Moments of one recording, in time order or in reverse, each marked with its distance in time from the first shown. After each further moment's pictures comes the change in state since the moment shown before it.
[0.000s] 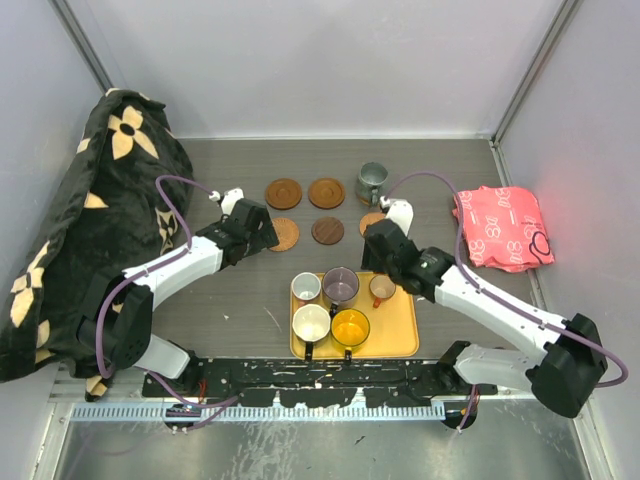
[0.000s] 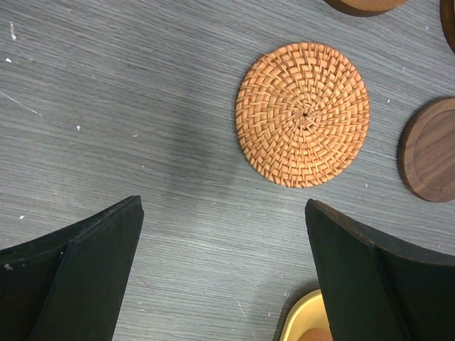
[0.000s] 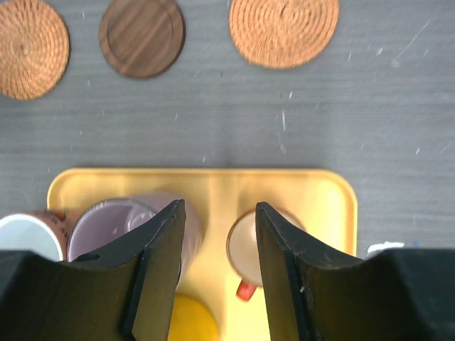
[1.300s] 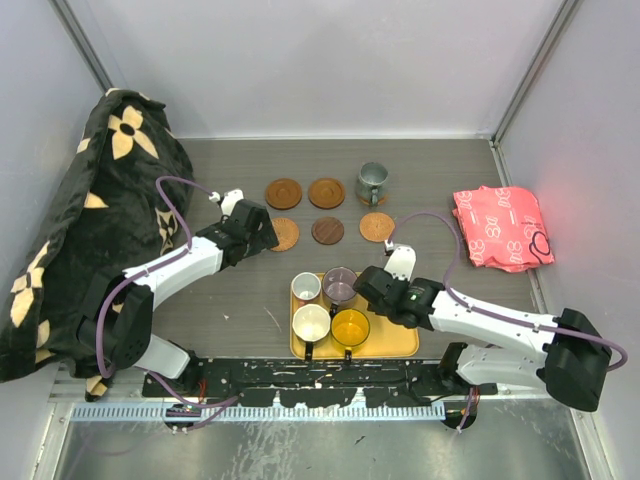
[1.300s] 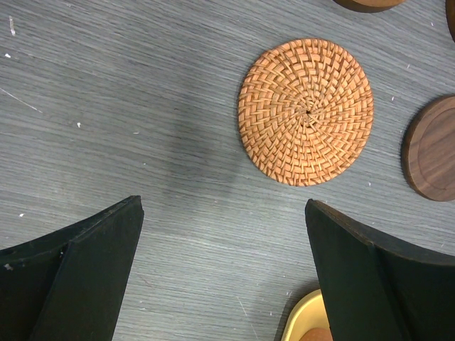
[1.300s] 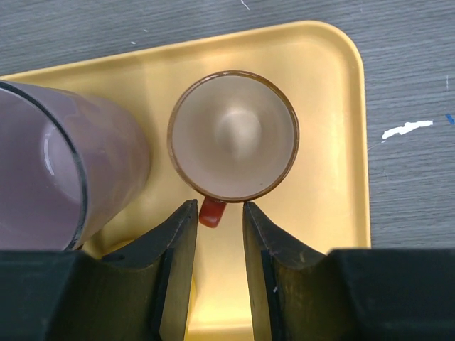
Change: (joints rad) left arm 0.000 0.000 -0.007 0.000 0.002 -0.003; right arm 0.251 -0.057 -0.219 -0.164 0.100 0.414
